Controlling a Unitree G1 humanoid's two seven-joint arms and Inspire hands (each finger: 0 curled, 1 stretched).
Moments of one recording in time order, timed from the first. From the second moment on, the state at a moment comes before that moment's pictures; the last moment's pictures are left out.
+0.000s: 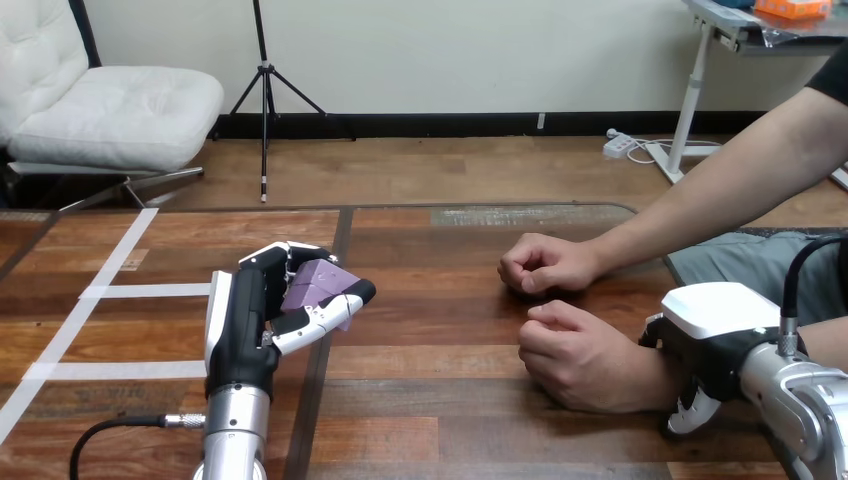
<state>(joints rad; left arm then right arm) -0.36 0.12 0.03 1.06 0.11 -0.77 0.19 -0.17 -0.67 0.25 0.08 -0.99 0.14 0.50</state>
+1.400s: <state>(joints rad) -0.36 0.12 0.04 1.06 0.11 -0.77 0.19 -0.24 -0.67 0.31 0.16 -0.99 0.21 0.49</state>
